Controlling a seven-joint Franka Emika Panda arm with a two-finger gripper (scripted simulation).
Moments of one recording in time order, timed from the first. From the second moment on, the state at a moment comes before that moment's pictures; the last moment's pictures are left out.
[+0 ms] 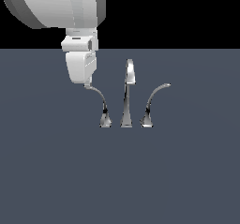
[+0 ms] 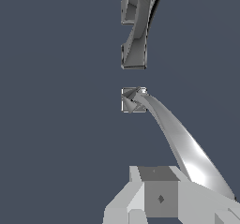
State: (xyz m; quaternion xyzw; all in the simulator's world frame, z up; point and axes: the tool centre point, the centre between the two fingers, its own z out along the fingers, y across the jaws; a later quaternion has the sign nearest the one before) arm 0.005 0.110 0.171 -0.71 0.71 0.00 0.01
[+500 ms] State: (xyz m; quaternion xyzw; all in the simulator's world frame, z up) arm -0.028 0.111 0.170 -0.71 0.70 0.00 0.01
